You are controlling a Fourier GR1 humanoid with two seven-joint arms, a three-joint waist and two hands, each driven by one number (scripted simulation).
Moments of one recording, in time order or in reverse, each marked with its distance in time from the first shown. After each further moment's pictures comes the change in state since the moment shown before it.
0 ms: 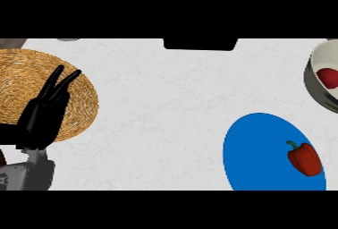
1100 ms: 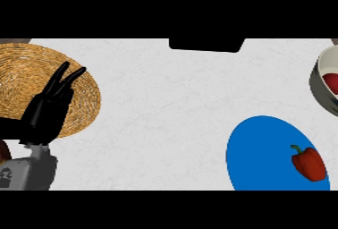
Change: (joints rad) left arm -0.033 0.005 -0.015 0.016 -0.006 -0.004 0.008; right arm -0.230 0.322 0.227 -0.098 0.203 -0.260 0.051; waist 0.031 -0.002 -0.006
